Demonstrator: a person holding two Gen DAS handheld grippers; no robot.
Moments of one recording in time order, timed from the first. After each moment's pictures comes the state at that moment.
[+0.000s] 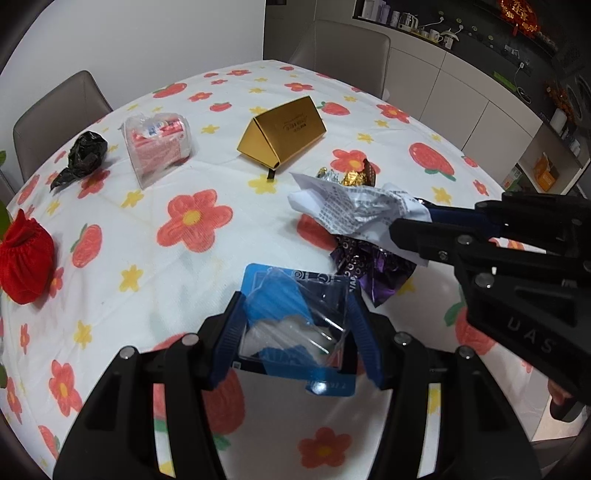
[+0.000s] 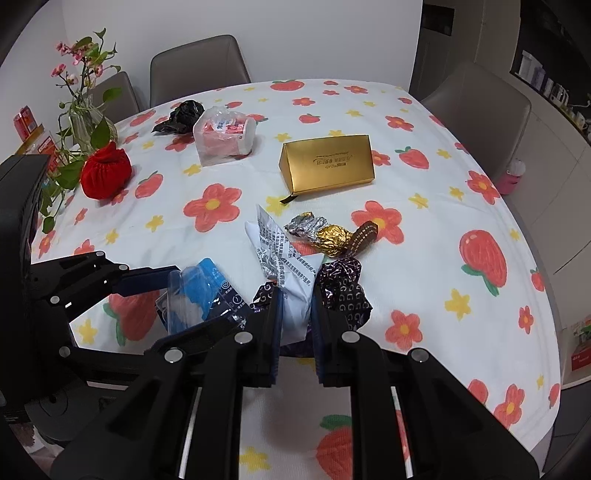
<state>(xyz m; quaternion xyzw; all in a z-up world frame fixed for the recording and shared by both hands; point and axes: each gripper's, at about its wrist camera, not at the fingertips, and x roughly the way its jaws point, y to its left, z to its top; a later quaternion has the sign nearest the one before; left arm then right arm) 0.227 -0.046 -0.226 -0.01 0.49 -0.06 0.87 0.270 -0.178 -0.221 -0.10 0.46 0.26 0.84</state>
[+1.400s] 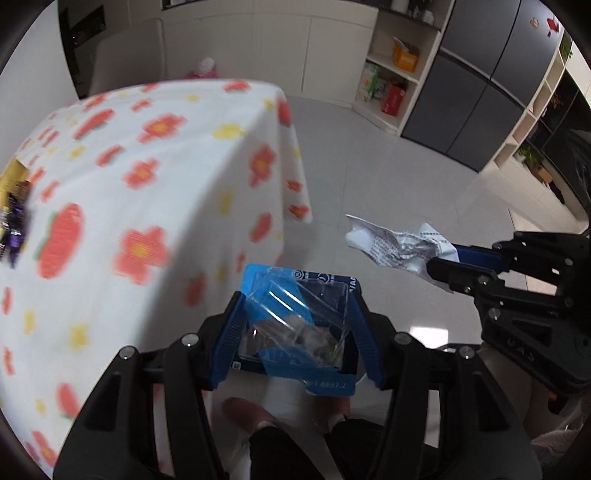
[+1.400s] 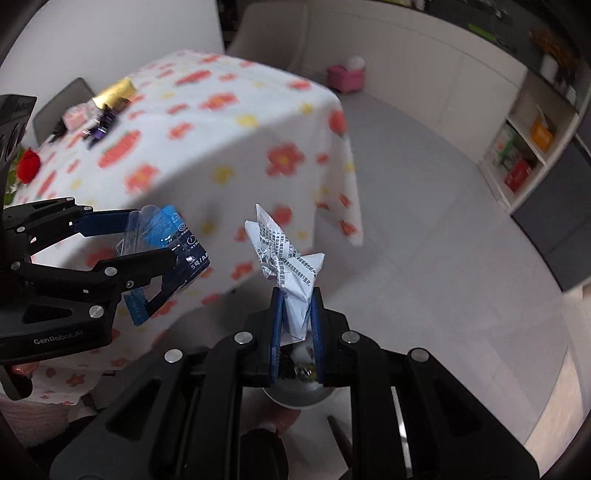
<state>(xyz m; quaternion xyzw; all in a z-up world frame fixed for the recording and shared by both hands) 0.058 -0.375 -0.271 0.14 0.51 -0.31 0.79 0.007 -0.511 -0.300 0.04 0.53 -0.01 0.85</state>
